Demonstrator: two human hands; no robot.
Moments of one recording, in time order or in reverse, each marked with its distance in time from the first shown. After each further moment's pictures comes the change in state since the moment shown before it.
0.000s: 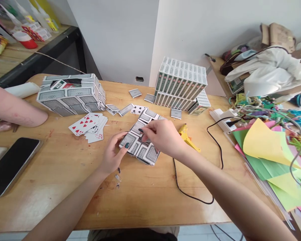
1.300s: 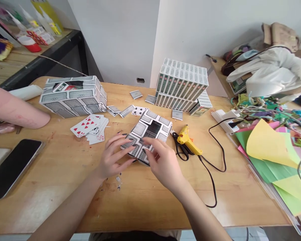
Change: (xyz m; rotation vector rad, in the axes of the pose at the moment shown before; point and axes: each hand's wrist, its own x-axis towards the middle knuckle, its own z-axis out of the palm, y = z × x) left_hand 0.005 0.000 -0.015 0.372 -0.058 0.562; right_hand -0.042 0.032 0.053 0.129 0.292 -0.141
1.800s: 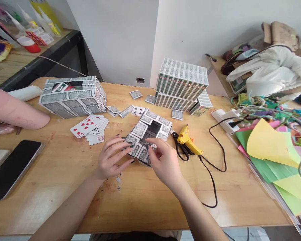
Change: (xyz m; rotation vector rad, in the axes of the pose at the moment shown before) left_hand 0.002 0.002 -0.004 -0.031 0.076 0.058; right_hand 0.000 0.008 0.007 0.138 0.029 0.167
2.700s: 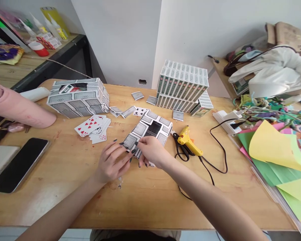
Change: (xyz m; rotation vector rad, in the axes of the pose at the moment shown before) left_hand -0.013 0.014 -0.007 0.417 -0.048 0.197; right_hand 0.042 -0.027 0.015 0.251 -0.537 0.445
